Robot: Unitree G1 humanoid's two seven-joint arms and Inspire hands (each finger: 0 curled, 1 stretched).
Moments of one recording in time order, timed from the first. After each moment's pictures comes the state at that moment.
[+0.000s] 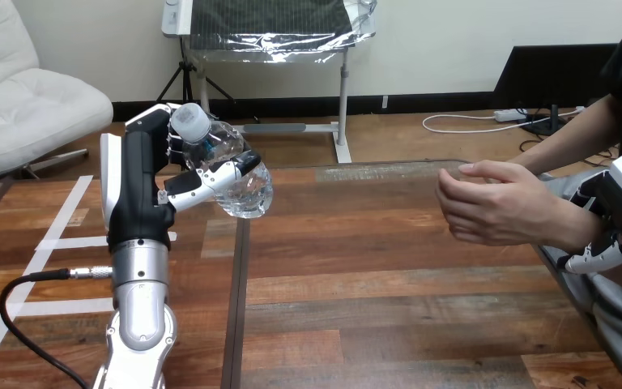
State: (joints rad) left arm -0.34 0.13 0.05 0.49 0.21 -0.43 0.29; right arm -0.17 -0.79 0.06 -0.01 -0.70 0.29 0.35
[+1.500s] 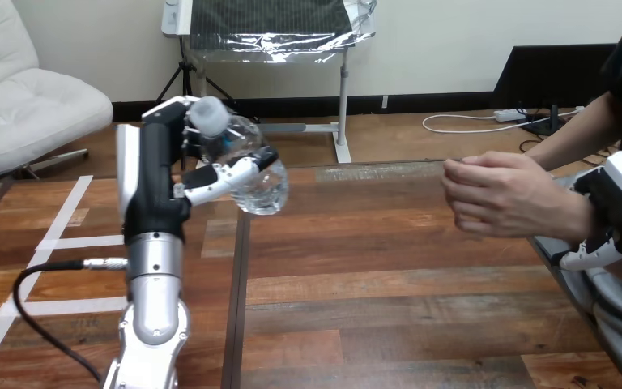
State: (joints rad) left arm -0.34 0.10 0.02 0.43 0.24 -0.39 0.28; right arm -0.17 -0.79 0.06 -0.04 -0.70 0.29 0.36
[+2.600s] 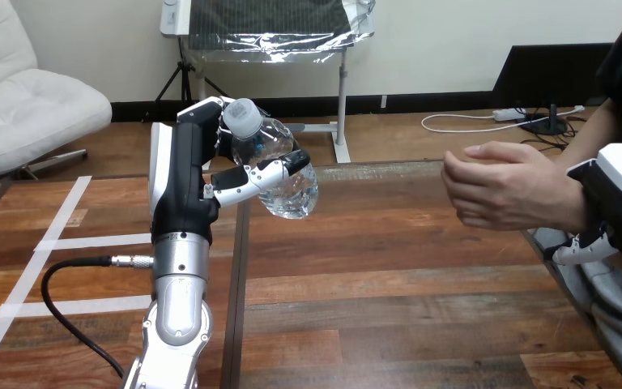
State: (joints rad) left arm -0.34 0.06 -0.02 0.42 0.25 -0.38 0.27; right arm -0.17 -0.79 0.06 -0.08 -0.70 0.28 0.37
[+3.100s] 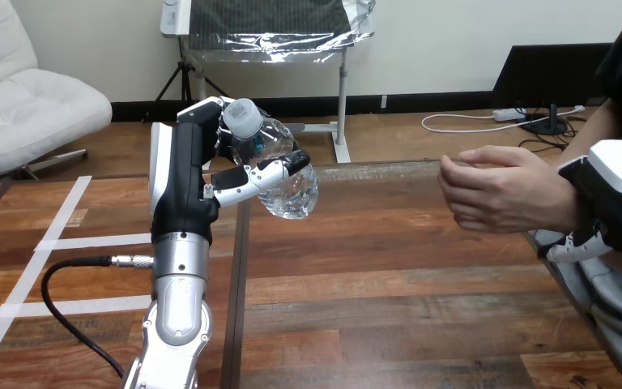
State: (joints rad) left arm -0.34 0.06 -0.02 0.42 0.25 -0.38 0.27; right arm -0.17 -0.79 0.06 -0.10 -0.71 0.25 0.37
